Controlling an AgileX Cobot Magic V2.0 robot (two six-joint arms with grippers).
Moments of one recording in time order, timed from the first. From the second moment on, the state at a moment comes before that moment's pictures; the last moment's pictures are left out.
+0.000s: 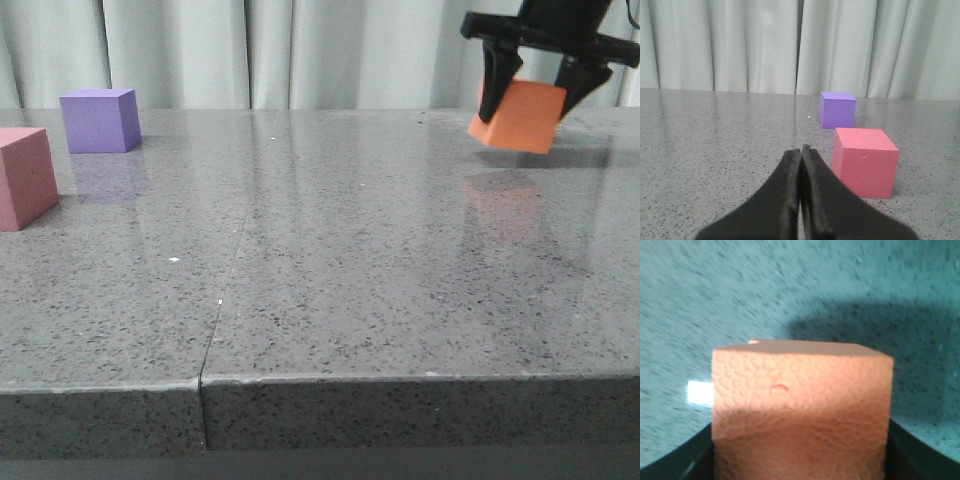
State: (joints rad) left arm 0.01 -0.01 0.00 -0.06 0.02 0.00; right arm 0.12 2.12 -2.09 0.15 1.24 0.10
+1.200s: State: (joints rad) left arm 0.01 -0.01 0.00 -0.06 0.02 0.00; right arm 0.52 2.21 -2.19 0.07 1.24 0.46
